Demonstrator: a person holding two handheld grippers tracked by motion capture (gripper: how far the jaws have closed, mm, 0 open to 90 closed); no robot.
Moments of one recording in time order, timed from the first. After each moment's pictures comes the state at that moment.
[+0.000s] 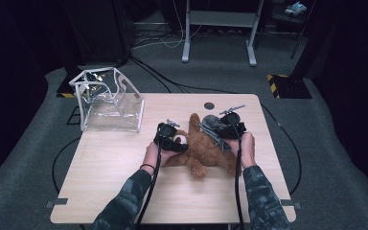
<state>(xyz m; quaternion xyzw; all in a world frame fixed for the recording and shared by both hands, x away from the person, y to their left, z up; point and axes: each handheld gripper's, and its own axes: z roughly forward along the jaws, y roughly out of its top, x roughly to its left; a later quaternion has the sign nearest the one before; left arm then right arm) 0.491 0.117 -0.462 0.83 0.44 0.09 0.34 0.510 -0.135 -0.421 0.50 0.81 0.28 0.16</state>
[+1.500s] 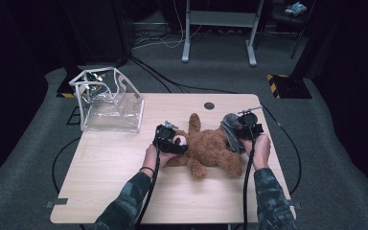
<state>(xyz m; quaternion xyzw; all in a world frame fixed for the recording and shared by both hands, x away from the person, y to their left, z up) 0.485 0.121 -0.467 0.83 0.43 0.11 0.35 0.499 -0.184 -0.411 0.56 0.76 0.25 0.21</state>
